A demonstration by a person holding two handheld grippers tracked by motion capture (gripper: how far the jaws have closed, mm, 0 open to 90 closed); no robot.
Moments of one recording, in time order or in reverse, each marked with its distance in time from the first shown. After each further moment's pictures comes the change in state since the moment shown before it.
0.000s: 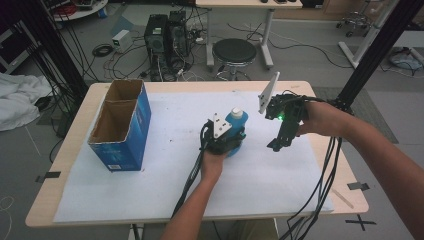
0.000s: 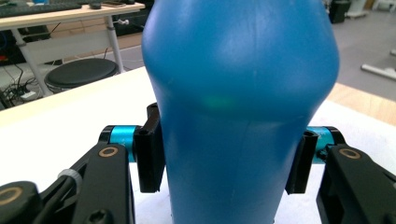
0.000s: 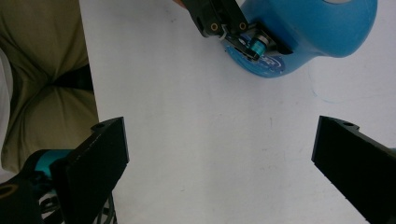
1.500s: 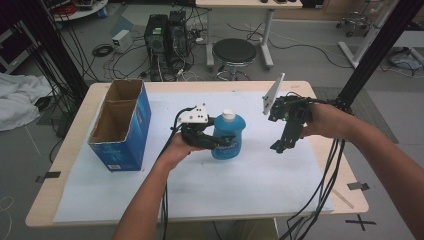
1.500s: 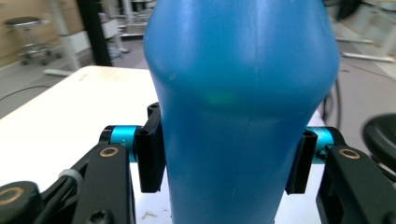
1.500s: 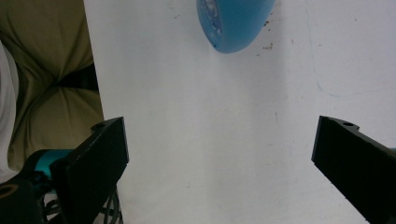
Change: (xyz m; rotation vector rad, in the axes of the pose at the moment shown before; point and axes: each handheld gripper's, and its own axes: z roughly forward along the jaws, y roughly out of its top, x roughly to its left) left arm 0.057 0.032 -0.037 -0.015 -0.658 0.168; right arm 0.002 -0.009 -0.001 -0.019 0.009 0.012
